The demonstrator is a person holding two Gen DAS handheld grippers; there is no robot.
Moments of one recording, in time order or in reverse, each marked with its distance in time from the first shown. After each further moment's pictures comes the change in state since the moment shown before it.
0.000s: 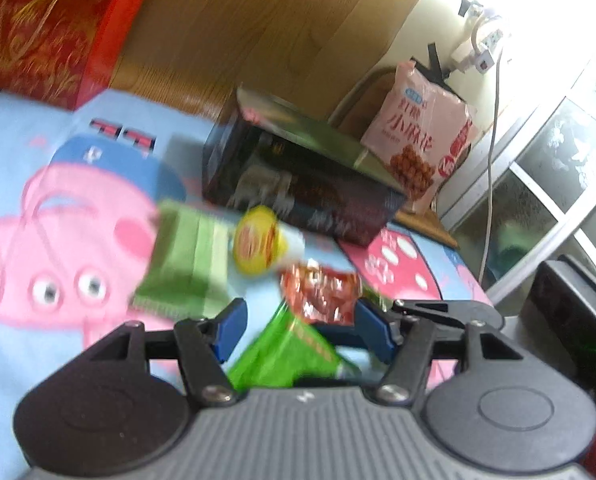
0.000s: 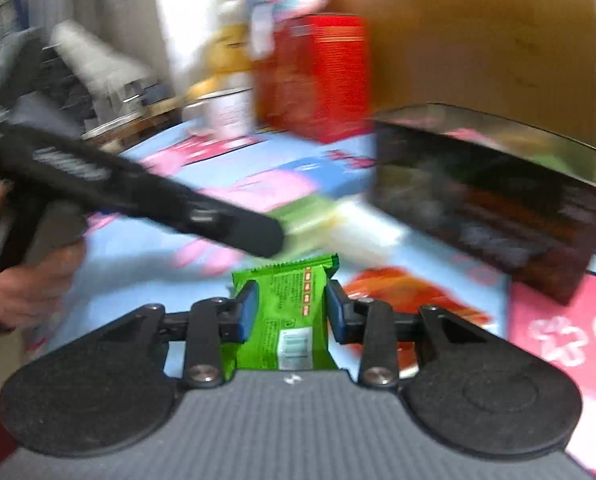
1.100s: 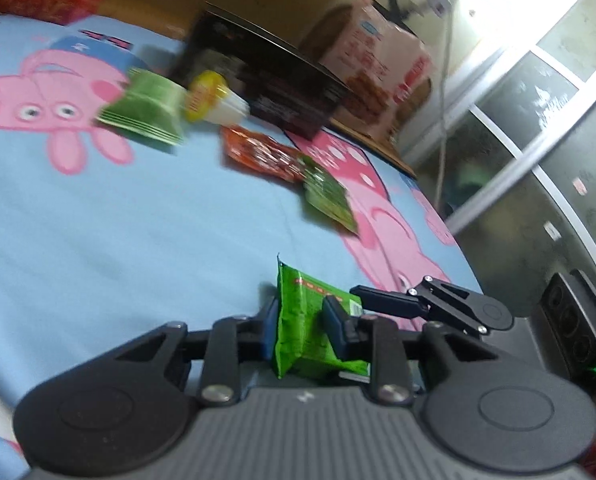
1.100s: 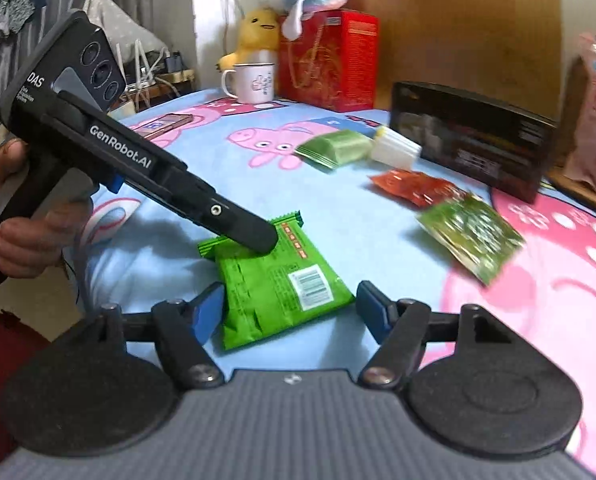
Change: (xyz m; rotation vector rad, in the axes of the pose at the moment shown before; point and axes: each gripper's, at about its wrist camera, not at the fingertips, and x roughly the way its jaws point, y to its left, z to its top) left arm -0.021 -0.039 -0.090 -0.003 0.112 -0.094; right arm -0.061 0.056 -0.076 0.031 -0.015 -0.218
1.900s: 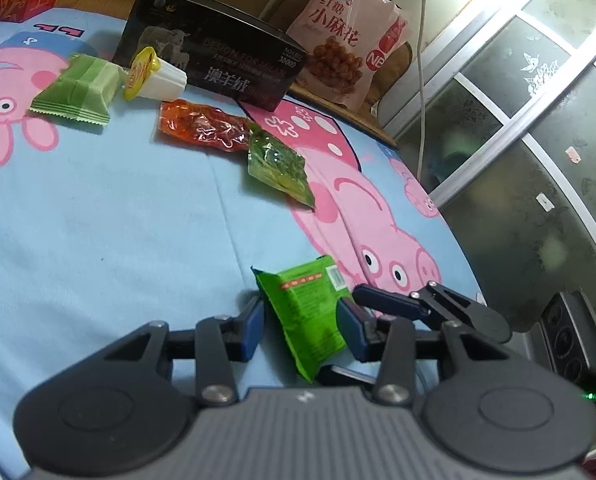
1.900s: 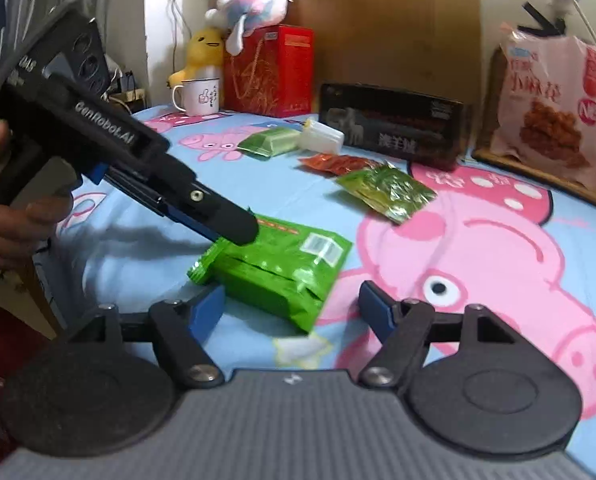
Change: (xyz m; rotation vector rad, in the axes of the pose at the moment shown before) left arm 0.024 -0.035 -0.001 0.029 0.060 -0.001; right arm -0.030 0.001 -0.032 0.037 -0.065 -0.125
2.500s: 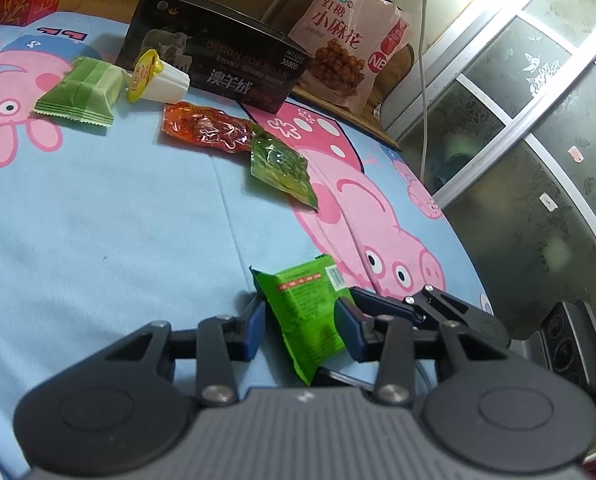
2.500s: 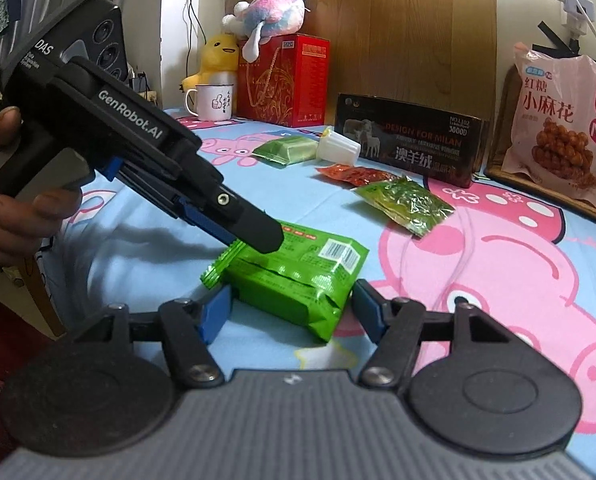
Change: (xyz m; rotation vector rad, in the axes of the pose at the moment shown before) left arm -0.001 -0.002 -0.003 0.003 -0.013 0.013; right arm 0.002 0.007 -0.005 -0.032 -0.038 0.000
